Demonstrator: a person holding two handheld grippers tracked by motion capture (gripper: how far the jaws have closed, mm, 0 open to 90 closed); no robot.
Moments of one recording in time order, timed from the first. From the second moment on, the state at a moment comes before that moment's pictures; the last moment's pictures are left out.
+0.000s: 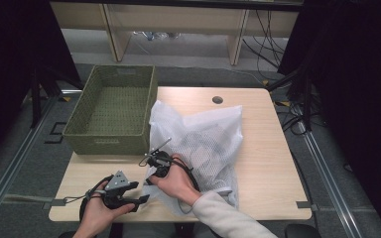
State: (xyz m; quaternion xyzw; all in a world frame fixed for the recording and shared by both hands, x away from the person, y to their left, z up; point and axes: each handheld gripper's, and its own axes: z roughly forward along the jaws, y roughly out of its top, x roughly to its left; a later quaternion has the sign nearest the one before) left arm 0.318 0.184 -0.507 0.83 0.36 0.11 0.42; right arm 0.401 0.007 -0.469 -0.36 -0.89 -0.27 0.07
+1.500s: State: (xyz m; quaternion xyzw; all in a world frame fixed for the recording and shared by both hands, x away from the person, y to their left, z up) left arm 0.340 0.166 -0.492 0.82 0.34 0.08 0.44; right arm 0.385 -0.014 -0.417 -0.33 -0.89 -0.32 0.05
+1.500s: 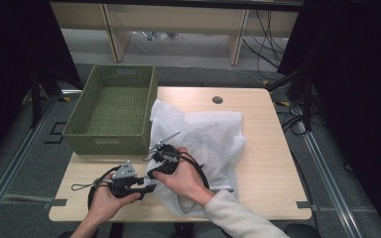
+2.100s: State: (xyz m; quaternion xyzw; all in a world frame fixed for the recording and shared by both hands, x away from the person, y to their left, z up) left arm 0.340 0.167 -0.485 0.81 0.35 0.09 0.45; right arm 0.381 -0.016 -0.414 -0.33 -0.88 -0.33 0.05
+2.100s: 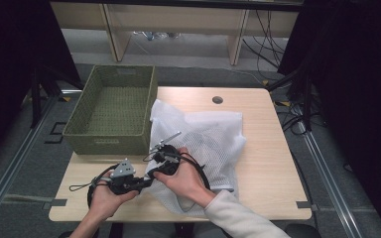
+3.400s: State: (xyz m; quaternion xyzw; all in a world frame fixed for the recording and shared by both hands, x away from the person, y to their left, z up) left arm 0.335 0.158 -0.470 0.79 0.36 0.13 0.48; right arm 0.380 -0.027 -0.411 -0.34 -0.89 -0.31 0.03
